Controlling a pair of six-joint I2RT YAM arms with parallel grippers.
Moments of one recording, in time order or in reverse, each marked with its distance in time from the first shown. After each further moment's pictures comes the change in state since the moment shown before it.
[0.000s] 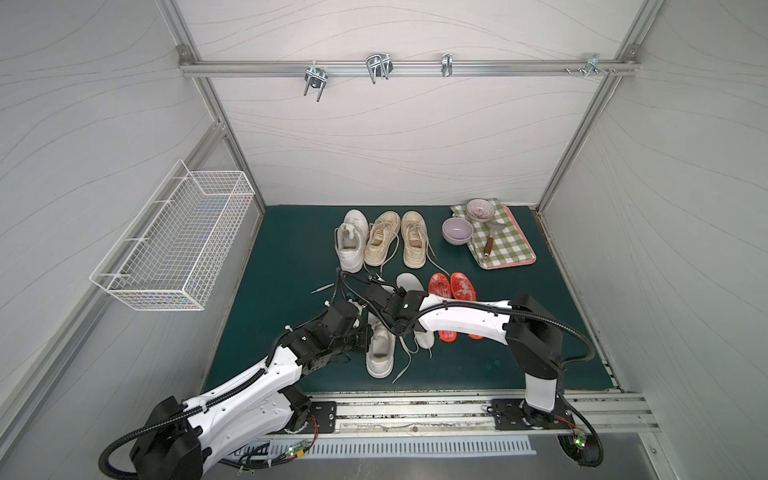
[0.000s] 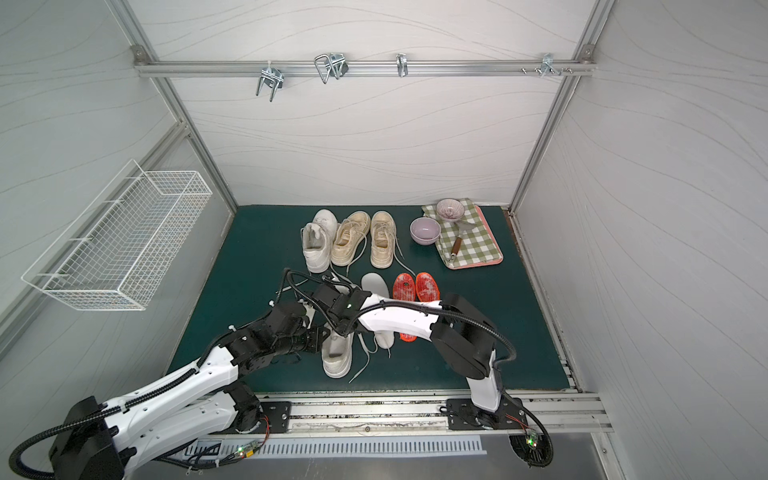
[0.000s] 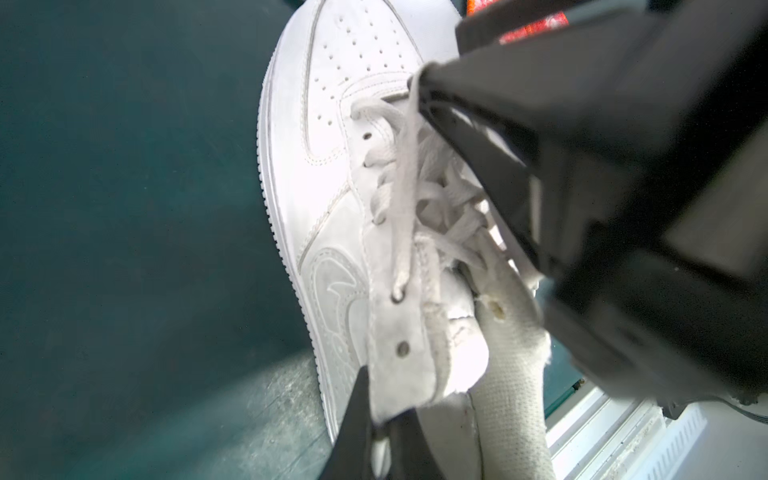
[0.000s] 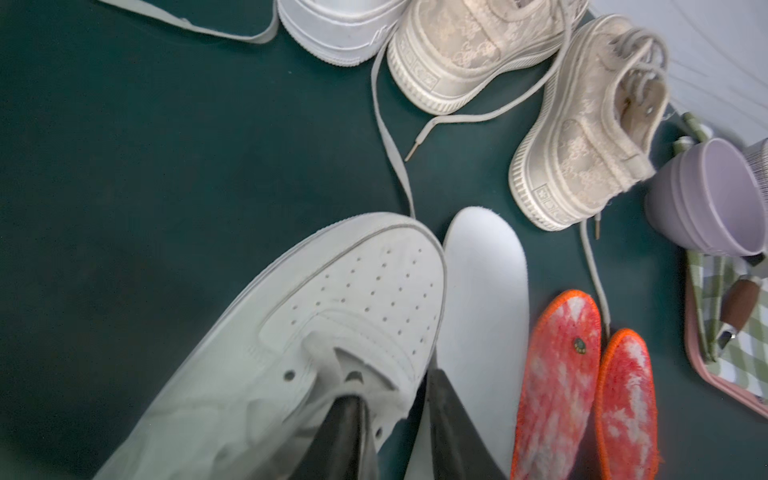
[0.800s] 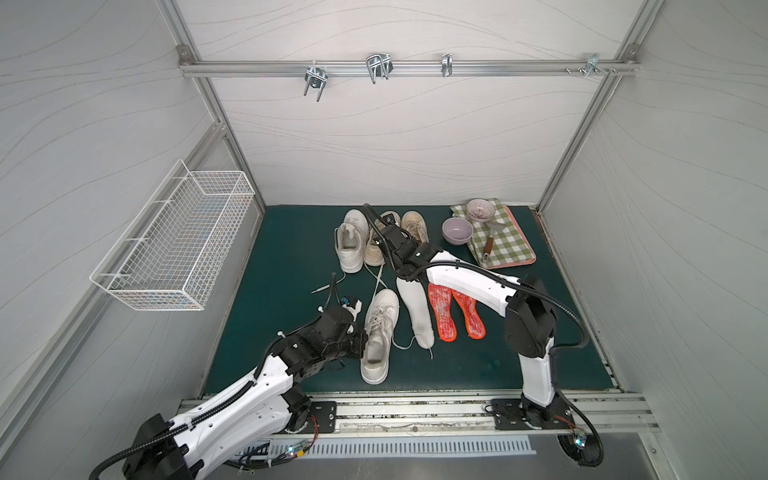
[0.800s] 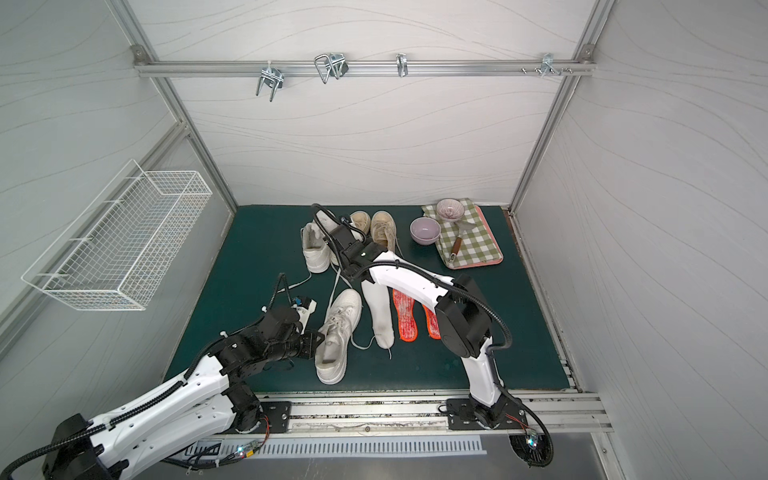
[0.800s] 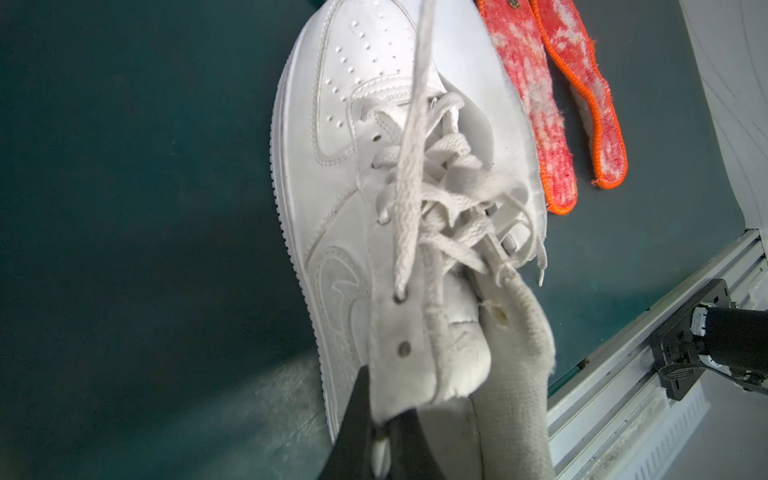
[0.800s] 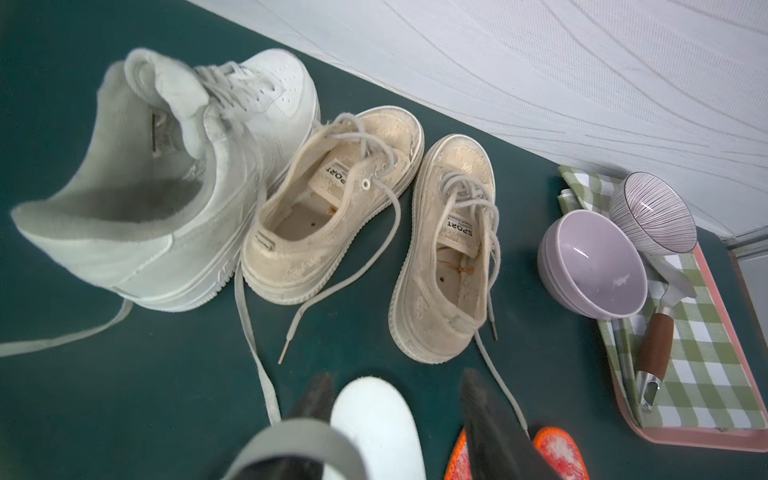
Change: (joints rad) left arm 0.000 -0.119 -0.026 -0.102 -0.012 -0.009; right arm -0.252 0.069 0.340 -0.002 -0.034 -0.024
